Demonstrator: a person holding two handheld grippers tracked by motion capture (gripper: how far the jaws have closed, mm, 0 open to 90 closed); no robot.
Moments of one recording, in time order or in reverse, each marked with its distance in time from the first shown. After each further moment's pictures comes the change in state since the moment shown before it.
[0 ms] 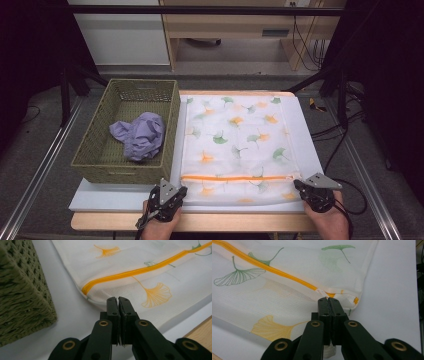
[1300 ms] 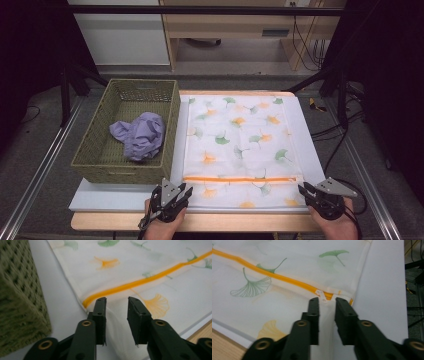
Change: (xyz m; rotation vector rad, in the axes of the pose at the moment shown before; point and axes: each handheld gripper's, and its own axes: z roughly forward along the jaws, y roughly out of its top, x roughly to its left) left arm -0.011 0.007 -0.005 -0.105 0.005 0.009; right arm -0.006 -0.011 -0.022 -0.060 0.003 0.081
